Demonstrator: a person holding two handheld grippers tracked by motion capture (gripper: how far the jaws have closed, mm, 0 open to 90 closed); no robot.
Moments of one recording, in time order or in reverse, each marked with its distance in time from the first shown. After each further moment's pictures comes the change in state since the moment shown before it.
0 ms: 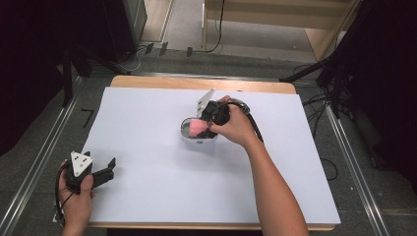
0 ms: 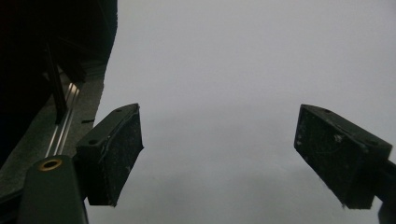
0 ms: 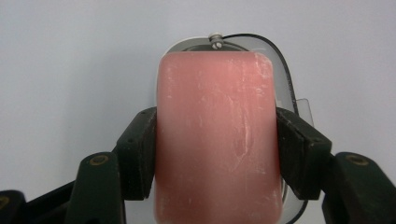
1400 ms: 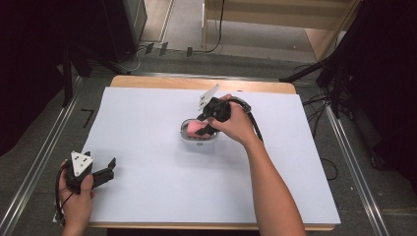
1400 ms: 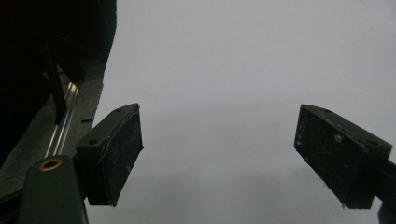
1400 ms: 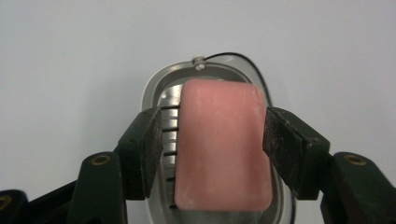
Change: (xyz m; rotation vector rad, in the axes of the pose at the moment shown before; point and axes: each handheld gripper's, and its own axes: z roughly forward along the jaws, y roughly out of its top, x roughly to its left) left arm 0.000 0.000 0.000 0.005 -0.001 0.005; right arm -0.010 -0.007 -0.001 -0.098 0.049 0.068
